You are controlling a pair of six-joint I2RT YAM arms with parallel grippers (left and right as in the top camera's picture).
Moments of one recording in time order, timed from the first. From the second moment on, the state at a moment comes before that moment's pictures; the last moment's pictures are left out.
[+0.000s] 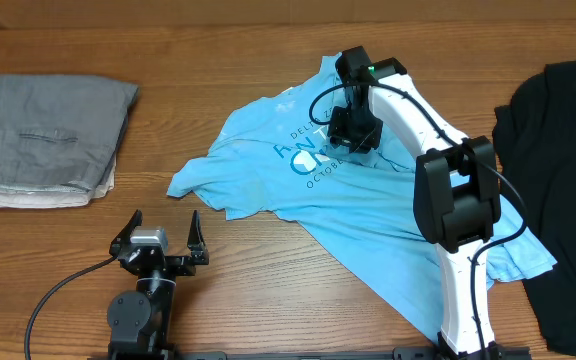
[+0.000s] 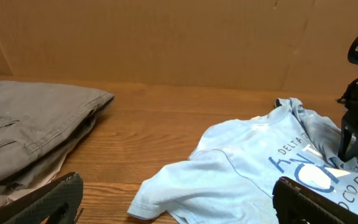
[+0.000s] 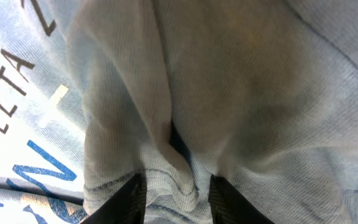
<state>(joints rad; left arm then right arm) -0.06 0.02 0.01 -0.08 -0.03 -0.10 0.32 2.36 1.94 -1.11 -0.13 0.56</state>
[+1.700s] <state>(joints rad) -0.06 0.02 0.01 -0.08 -0.03 -0.10 0.04 2.36 2.16 -0.95 0.04 0.35</state>
